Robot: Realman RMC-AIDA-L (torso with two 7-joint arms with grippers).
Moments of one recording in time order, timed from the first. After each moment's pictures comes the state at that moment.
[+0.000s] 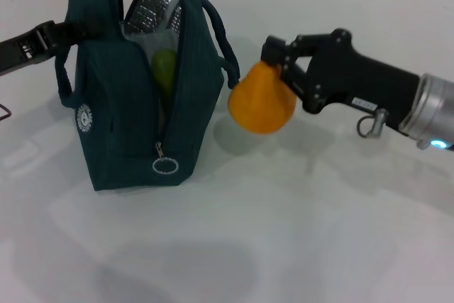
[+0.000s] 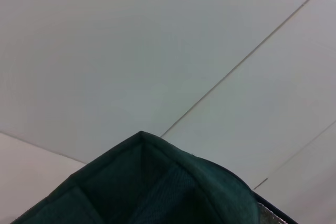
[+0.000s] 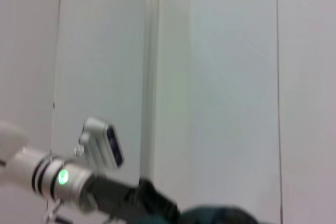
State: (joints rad) left arm -0.42 -2.03 0.50 0.76 1.83 1.53 -2.04; right arm 0.54 2.01 -1.80 -0.53 -0.59 -1.28 0.75
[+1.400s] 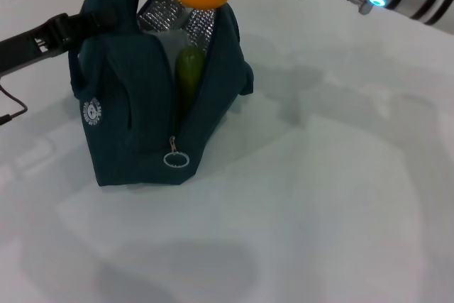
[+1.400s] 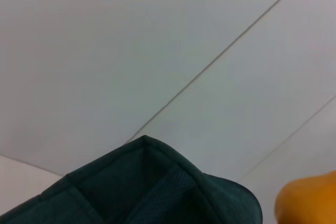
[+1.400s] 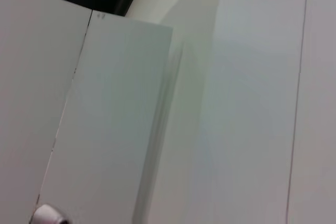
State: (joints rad) left arm -0.43 -2.06 0.51 0.76 1.78 1.57 -2.03; right arm 0.91 2.03 -1.64 -0.46 -0.58 -1.20 0.76
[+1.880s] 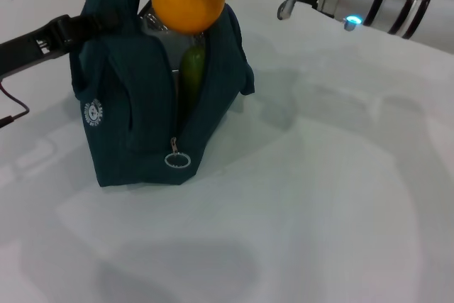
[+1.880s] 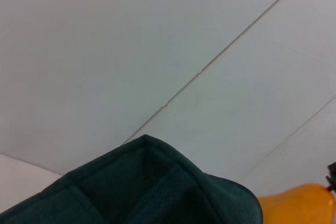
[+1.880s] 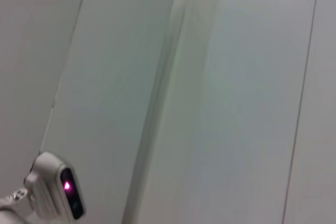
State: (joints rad) left arm -0.43 -2.06 0.51 0.76 1.78 1.56 -2.02; right arm 0.93 2.03 -1.80 -0.44 -0.47 -1.08 0.71
